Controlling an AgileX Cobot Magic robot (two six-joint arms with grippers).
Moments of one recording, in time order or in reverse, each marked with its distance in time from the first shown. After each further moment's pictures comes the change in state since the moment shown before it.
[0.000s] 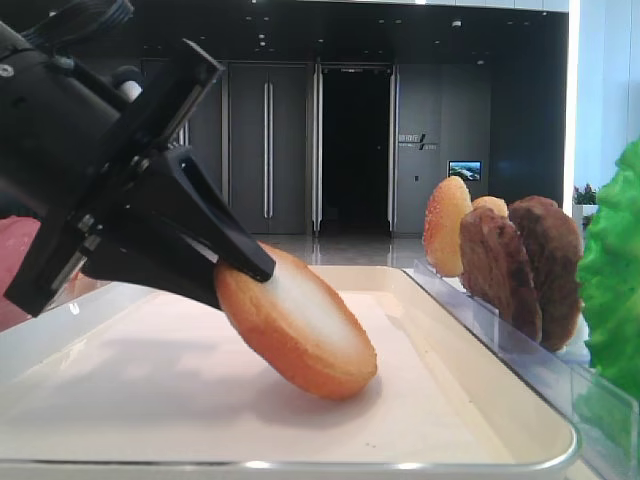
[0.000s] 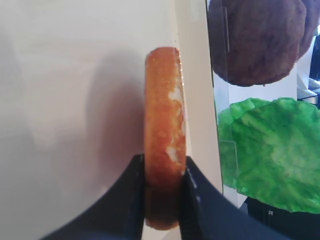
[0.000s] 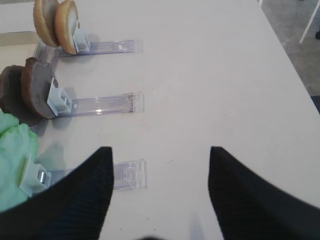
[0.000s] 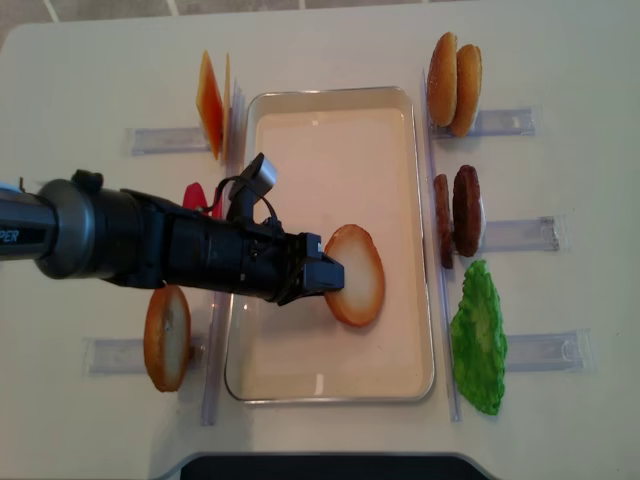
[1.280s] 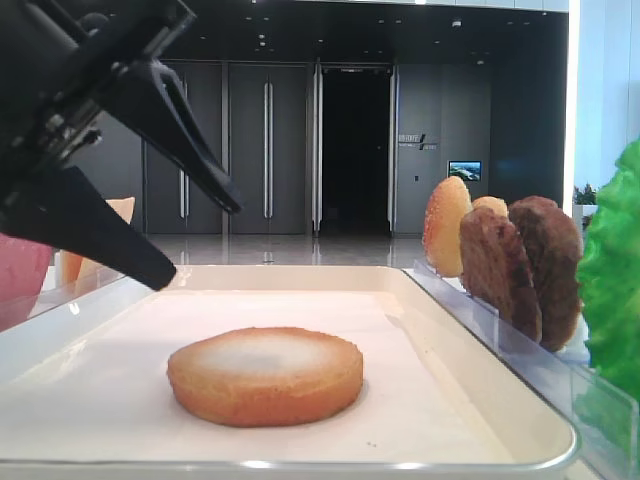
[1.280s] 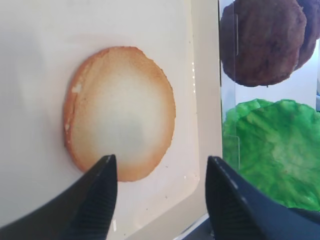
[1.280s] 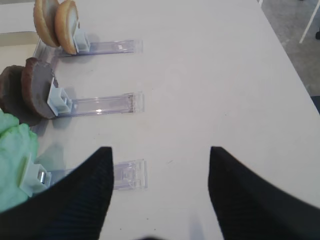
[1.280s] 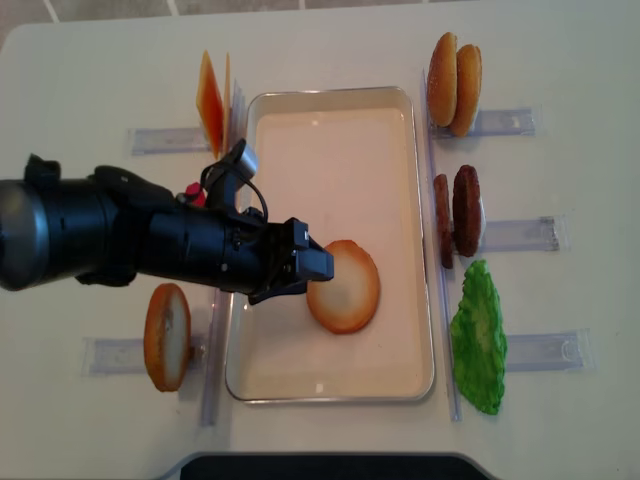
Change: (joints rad) left arm 0.000 -0.173 -0.004 0.329 -0.106 -0.412; right arm 0.000 0.000 0.000 0.000 0.000 0.000
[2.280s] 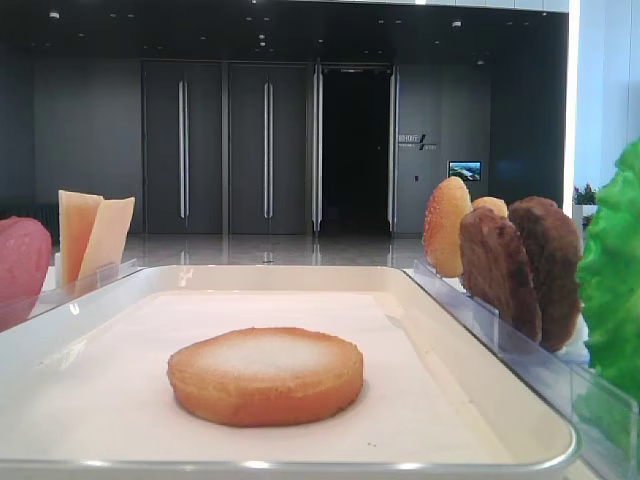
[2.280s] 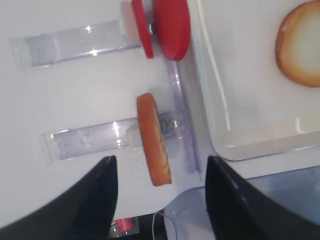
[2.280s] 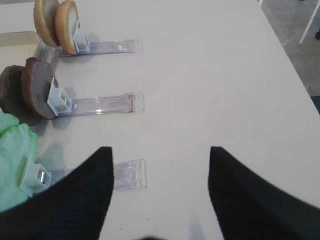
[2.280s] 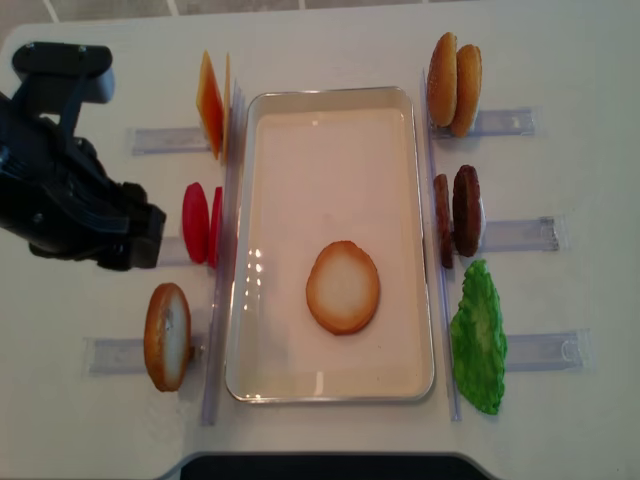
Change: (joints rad) left arm 0.000 -0.430 -0.346 1.472 0.652 -1.055; right arm 0.000 0.000 0.000 0.000 0.000 0.000
